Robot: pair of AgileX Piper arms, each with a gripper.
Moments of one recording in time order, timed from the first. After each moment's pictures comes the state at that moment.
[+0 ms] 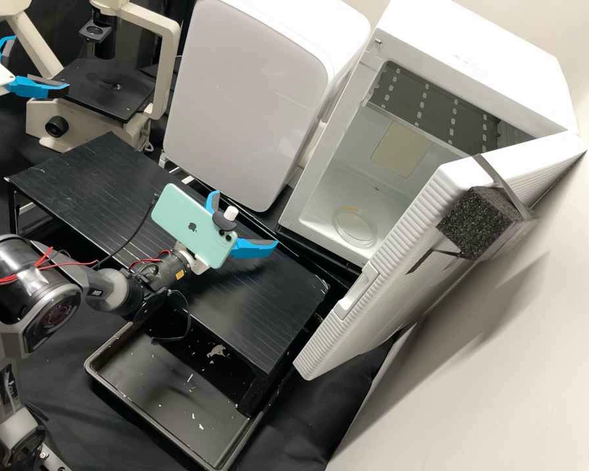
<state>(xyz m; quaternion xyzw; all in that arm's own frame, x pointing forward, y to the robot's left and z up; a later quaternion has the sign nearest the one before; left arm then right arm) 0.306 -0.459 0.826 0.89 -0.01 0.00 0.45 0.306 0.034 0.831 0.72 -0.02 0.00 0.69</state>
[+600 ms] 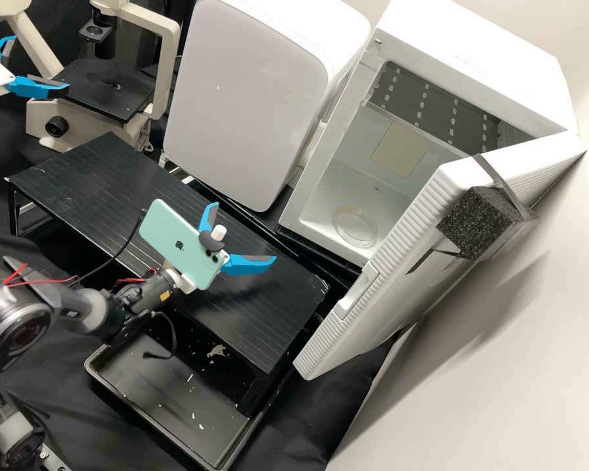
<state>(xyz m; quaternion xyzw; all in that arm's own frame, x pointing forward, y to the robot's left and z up) 0.306 -0.459 0.826 0.89 -0.01 0.00 0.45 0.249 0.025 0.844 0.72 -0.05 0.05 0.69</state>
